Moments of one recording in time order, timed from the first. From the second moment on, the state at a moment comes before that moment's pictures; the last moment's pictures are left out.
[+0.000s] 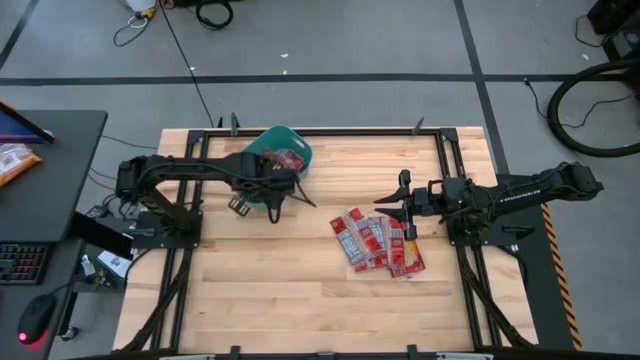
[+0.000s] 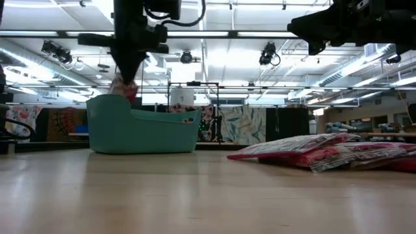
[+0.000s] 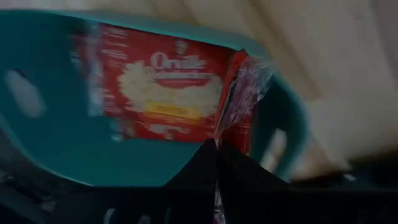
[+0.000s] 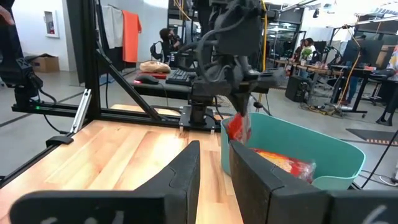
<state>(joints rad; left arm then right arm) 0.10 1.60 1.37 -1.31 -0.40 0.75 0.05 0.79 0.25 0.59 0.03 -0.12</state>
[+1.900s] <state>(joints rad) 0.00 1.10 0.79 -0.34 -0.31 0.02 0.08 1.22 0.47 0.49 0.07 -0.10</state>
